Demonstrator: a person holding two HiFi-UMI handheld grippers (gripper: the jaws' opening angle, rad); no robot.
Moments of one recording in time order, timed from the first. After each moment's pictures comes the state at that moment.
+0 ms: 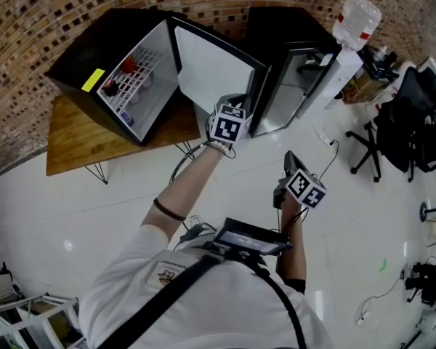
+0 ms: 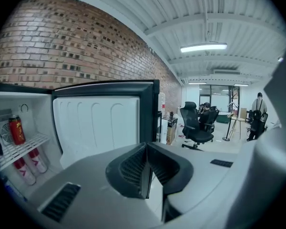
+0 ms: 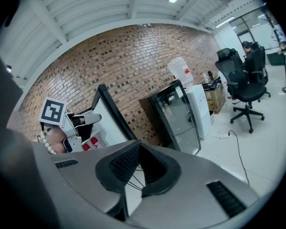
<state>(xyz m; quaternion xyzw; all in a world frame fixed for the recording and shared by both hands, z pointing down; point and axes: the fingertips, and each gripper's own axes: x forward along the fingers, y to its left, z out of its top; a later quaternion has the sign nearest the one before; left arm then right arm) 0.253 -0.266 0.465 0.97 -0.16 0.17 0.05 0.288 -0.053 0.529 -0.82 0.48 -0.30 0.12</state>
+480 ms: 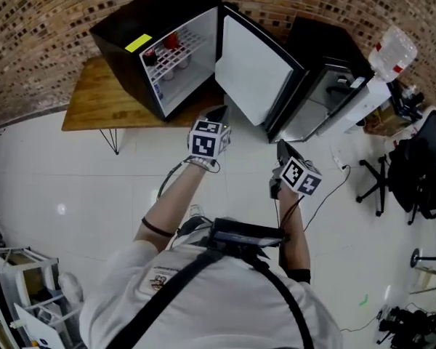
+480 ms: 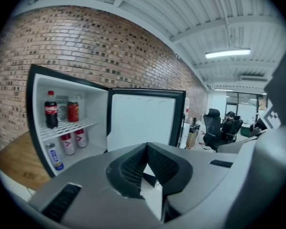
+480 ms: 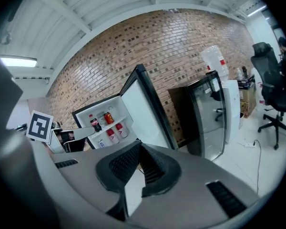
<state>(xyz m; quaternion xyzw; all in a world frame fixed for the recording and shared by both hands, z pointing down) 0.071 -0.278 0.486 0.94 -0.31 0.14 0.11 0.209 -0.130 0.520 -0.73 0.61 -0.29 0.06</state>
